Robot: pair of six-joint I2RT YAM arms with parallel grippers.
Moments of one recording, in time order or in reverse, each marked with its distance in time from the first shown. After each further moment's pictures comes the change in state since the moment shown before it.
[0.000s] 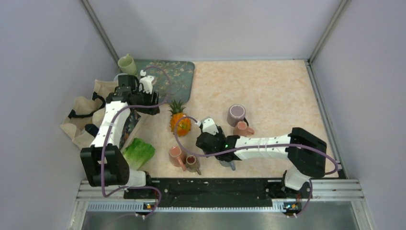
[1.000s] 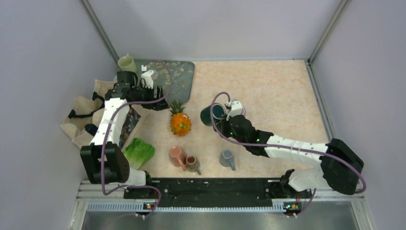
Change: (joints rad) left arm 0.000 0.031 0.040 -0.016 0.243 -0.055; right arm -0.259 -0.288 -0.294 0.460 -0.245 -0.058
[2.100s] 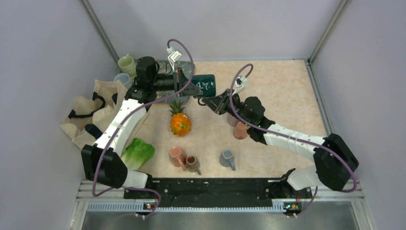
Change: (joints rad) left arm -0.338 -0.020 0.065 0.647 0.535 -0.816; right arm -0.196 0.019 0.098 0.542 -0.416 0.264
